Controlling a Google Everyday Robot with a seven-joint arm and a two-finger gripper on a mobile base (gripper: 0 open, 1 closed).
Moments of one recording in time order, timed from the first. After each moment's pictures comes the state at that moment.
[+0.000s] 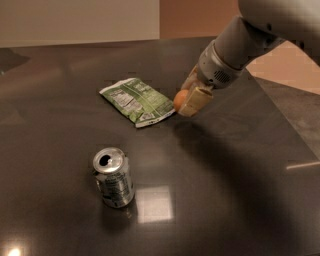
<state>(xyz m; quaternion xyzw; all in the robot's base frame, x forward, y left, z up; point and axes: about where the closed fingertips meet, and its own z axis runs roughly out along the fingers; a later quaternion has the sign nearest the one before) 0.566 -0.076 0.895 -0.64 0.72 0.10 0.24</state>
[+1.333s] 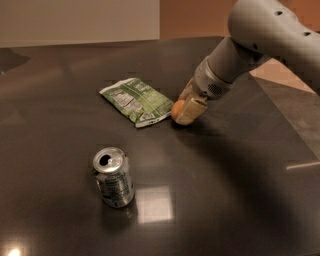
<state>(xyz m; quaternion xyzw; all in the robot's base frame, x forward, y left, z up) 0.578 -0.072 0.850 -0.64 0.73 0.12 0.23</state>
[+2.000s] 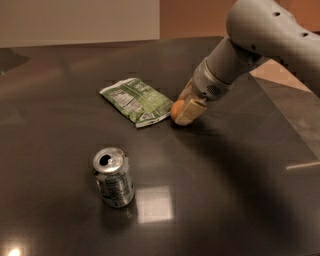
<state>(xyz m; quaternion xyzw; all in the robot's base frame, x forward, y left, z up) 0.578 -0.070 0.848 -0.64 0.72 0.12 0.22</state>
